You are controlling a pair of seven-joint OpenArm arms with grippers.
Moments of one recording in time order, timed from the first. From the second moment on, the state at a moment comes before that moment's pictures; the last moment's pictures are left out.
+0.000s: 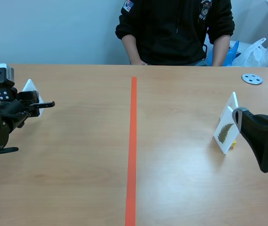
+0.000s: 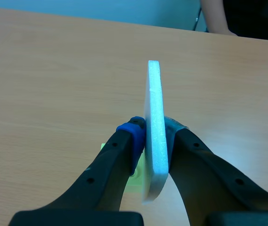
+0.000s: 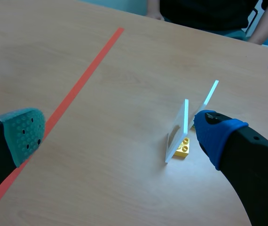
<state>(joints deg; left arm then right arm) -20.2 -17.5 5.0 40.1 -20.7 -8.3 -16.7 -46.0 25.6 21.8 122.6 27.4 22.8 -5.6</state>
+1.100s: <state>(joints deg) -21.0 -19.3 5.0 31.5 -20.6 -8.5 -21.3 -46.0 25.6 21.8 122.6 27.4 22.8 -6.0</state>
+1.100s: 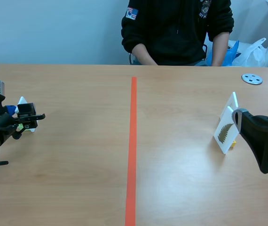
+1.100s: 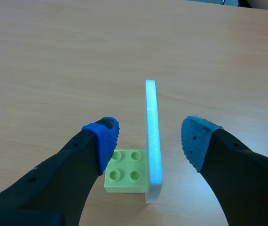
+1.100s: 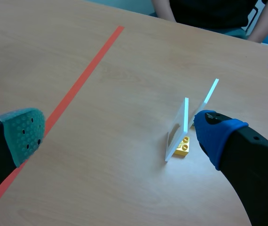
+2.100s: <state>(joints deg) 12.2 -29.1 4.4 97.0 -23.0 -23.5 0.0 -46.0 25.6 21.8 122.6 27.4 22.8 -6.0</state>
